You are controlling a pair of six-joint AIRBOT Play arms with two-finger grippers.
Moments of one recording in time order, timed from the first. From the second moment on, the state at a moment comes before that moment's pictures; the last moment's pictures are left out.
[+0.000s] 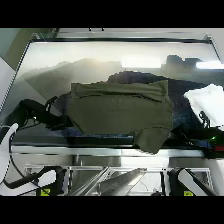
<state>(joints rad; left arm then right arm) 0.23 -1.27 0.75 -2.05 1.26 1.93 -0.63 -1.08 0.48 -0.94 1.20 1.20</state>
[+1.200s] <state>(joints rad) 0.23 -1.34 0.64 -2.26 1.07 2.18 -0.41 -1.23 0.35 -0.66 1.18 0.98</state>
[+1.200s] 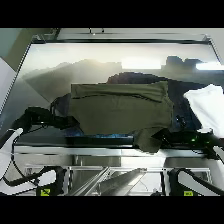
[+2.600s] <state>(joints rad) 0.32 -1.28 0.96 -2.30 1.25 2.05 -0.32 -1.30 0.90 -0.45 1.28 1.04</state>
